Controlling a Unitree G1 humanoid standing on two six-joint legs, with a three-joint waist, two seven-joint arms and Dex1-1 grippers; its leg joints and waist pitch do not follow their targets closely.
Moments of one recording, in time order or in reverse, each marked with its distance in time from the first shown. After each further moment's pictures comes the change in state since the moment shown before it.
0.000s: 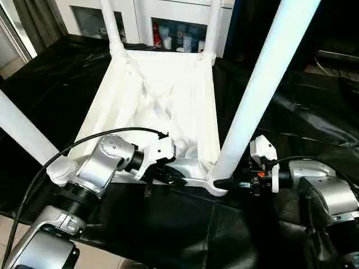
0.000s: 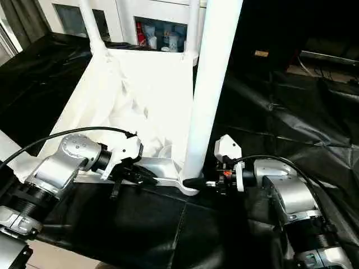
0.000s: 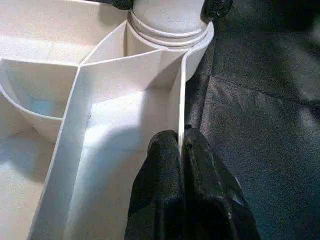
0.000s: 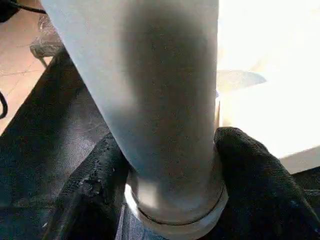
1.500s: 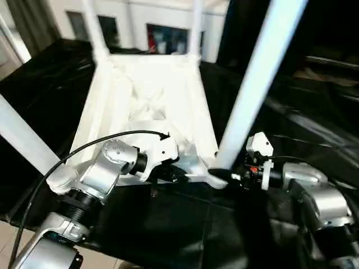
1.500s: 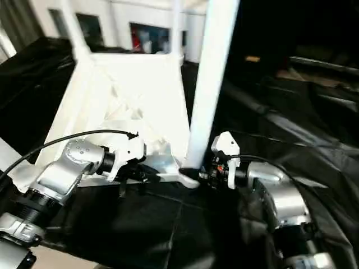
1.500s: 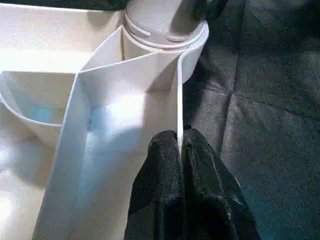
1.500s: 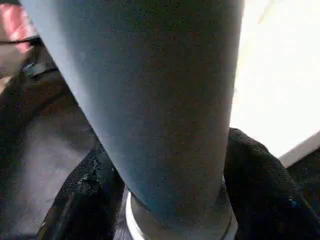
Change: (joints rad) left arm 0.040 -0.018 0.002 -0.058 0.029 0.024 0.079; right arm -0.008 0.041 -0.033 -0.001 -0.009 0.012 -0.074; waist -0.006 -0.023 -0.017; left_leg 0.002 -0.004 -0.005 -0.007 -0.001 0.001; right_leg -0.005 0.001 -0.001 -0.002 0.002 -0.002
